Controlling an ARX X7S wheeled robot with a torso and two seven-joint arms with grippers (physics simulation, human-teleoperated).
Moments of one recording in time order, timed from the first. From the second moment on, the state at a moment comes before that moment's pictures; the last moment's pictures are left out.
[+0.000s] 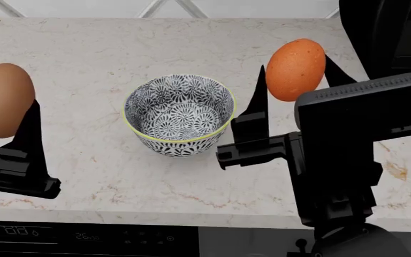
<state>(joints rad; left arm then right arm) -0.43 -0.42 0.15 0.62 -0.55 -0.60 -0.31 0.66 0.46 -0.23 -0.62 0.50 0.82 0.34</state>
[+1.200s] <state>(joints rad) -0.45 -0.55 0.08 0.69 -0.83 -0.86 -0.34 0.64 0.47 -0.23 -0.63 0.52 0.81 0.35</state>
